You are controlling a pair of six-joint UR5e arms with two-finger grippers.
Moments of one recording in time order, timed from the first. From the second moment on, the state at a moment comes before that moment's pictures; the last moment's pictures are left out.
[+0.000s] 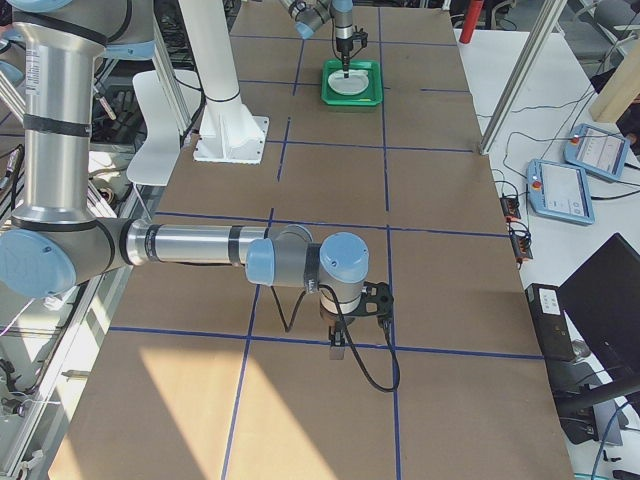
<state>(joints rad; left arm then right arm) -0.74 -1.61 -1.75 -2.17 -2.01 -1.07 1.60 -1.70 1.73 -1.63 2.29 -0.06</state>
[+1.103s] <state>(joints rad) -0.82 -1.52 -1.76 -2.17 -2.05 -0.94 1.60 -1.70 1.73 -1.63 2.29 -0.06</state>
